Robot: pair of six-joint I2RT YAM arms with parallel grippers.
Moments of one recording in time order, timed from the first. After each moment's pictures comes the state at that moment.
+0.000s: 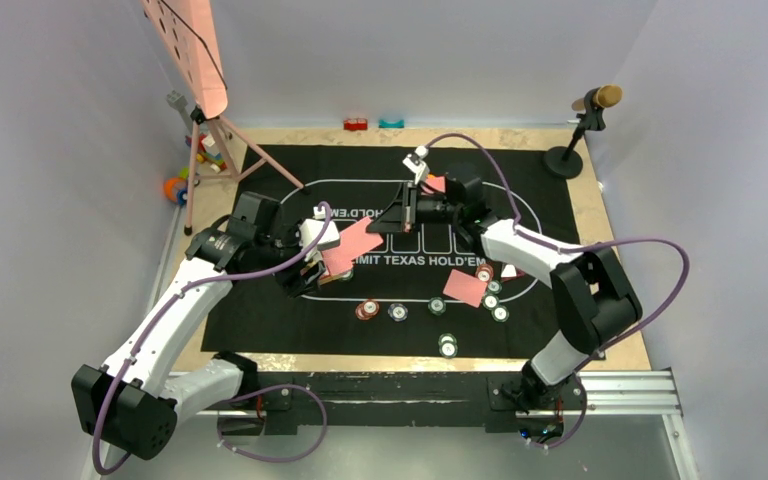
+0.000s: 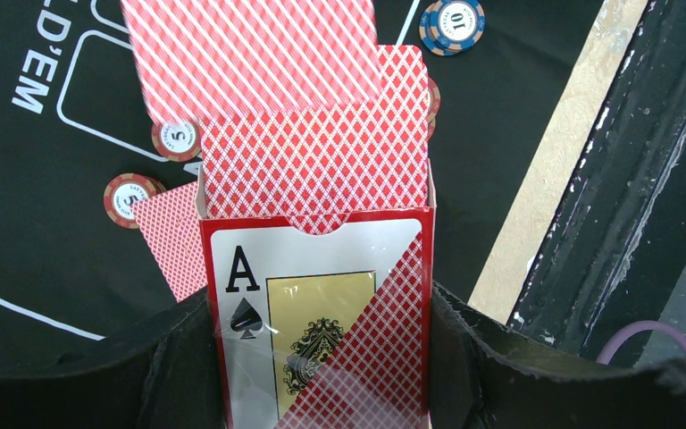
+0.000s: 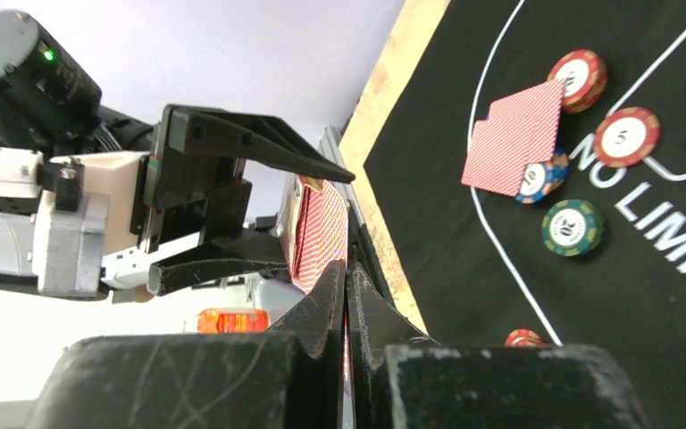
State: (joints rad) left arm -0.35 1.07 0.98 -0.91 0.52 0.66; right arm 0.54 1.63 1.00 0.39 -0.86 0.93
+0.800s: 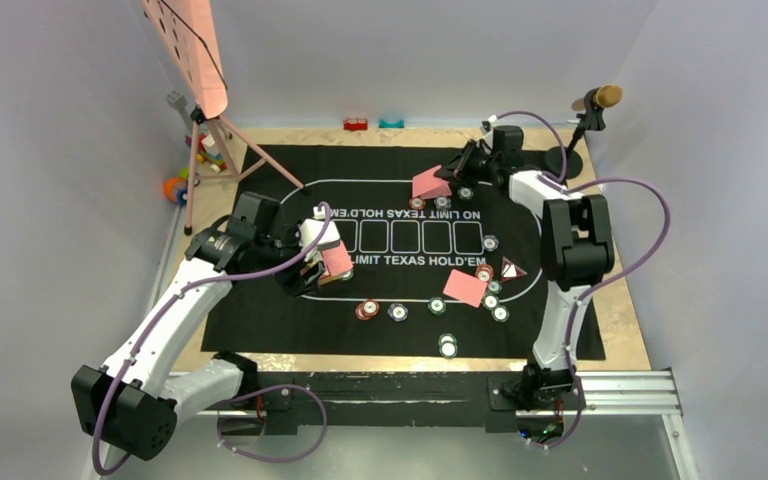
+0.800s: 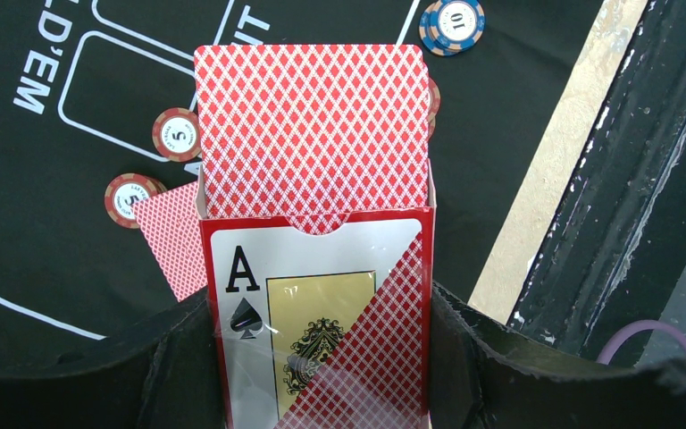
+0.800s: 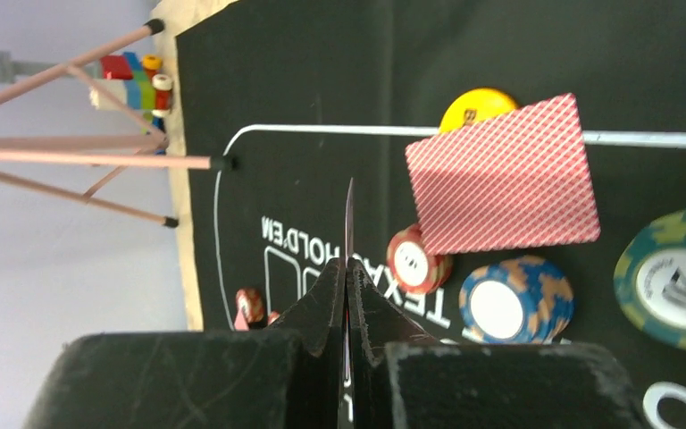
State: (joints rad) left arm -0.35 1.07 0.98 -0.91 0.52 0.66; right arm 0.13 2.00 1.38 0.03 -0.57 0.76
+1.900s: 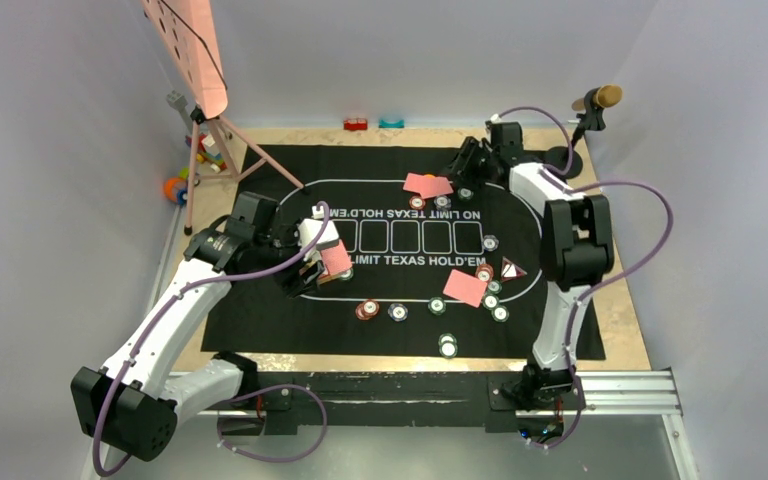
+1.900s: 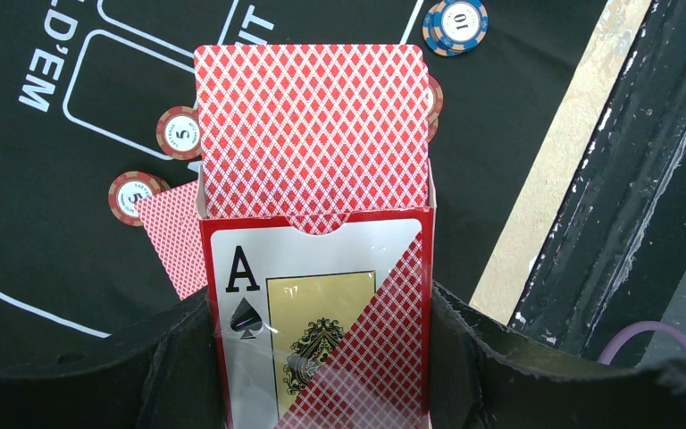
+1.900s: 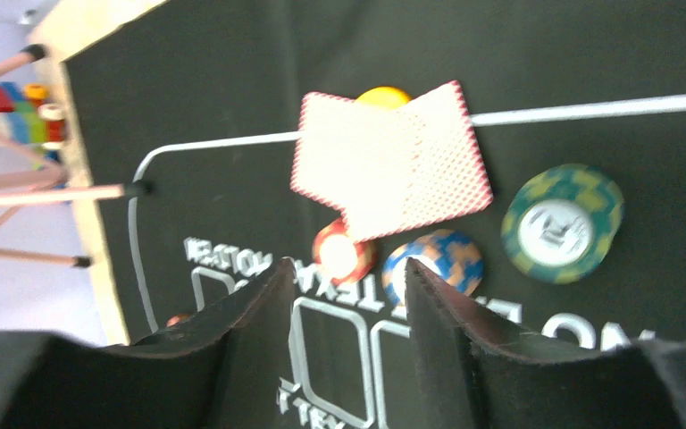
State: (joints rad) left arm -0.35 1.06 0.98 -0.91 0.52 0.66; right arm 0.13 2.07 1.53 -0.21 -0.35 0.64
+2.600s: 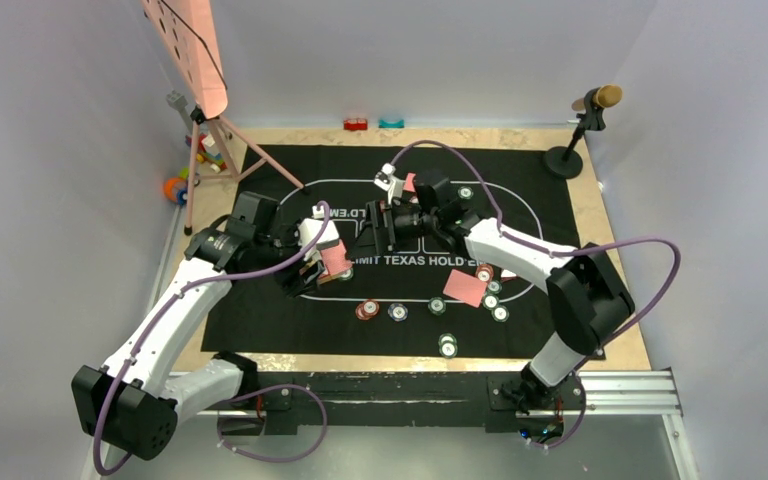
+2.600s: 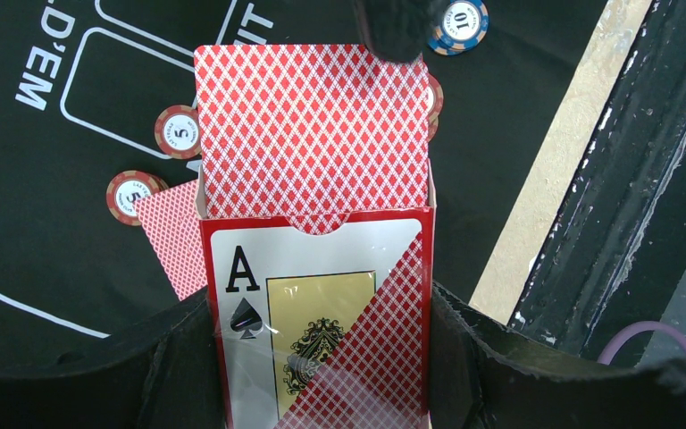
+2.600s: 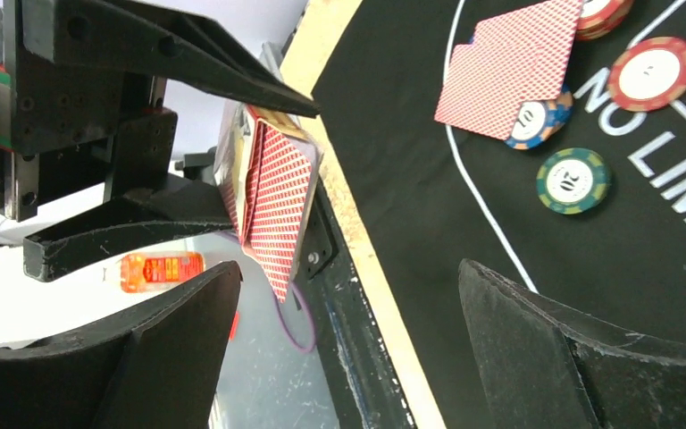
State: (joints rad) left arm -0.35 1.07 0.98 -0.91 0.52 0.66; right arm 0.65 1.63 1.10 0.04 -0.77 0.65
